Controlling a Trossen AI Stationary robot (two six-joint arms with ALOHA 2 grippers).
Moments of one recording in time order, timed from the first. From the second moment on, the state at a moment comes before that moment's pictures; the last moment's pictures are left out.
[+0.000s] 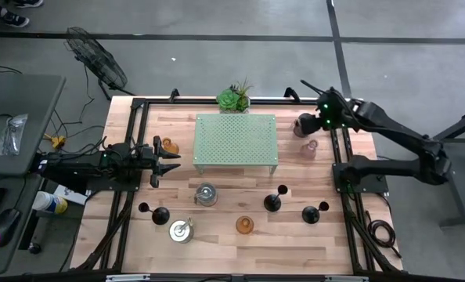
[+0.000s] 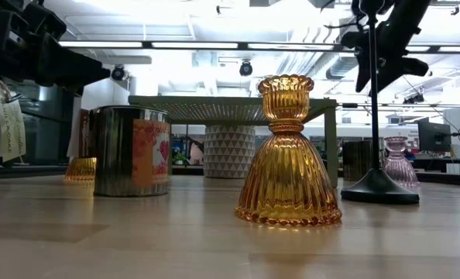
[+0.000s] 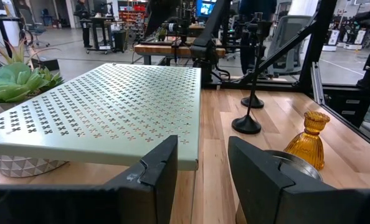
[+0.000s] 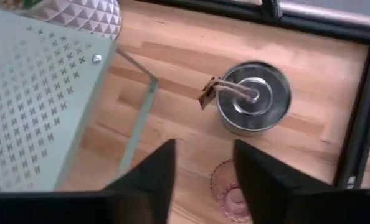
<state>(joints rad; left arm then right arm) -0.01 0.01 0.05 -0.05 -0.09 -0.03 -0.64 0.99 0.97 -0.99 0.11 0.65</state>
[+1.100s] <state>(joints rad) -0.01 0.01 0.05 -0.05 -0.09 -0.03 -0.83 1.48 1.22 -1.21 0.19 -0.43</state>
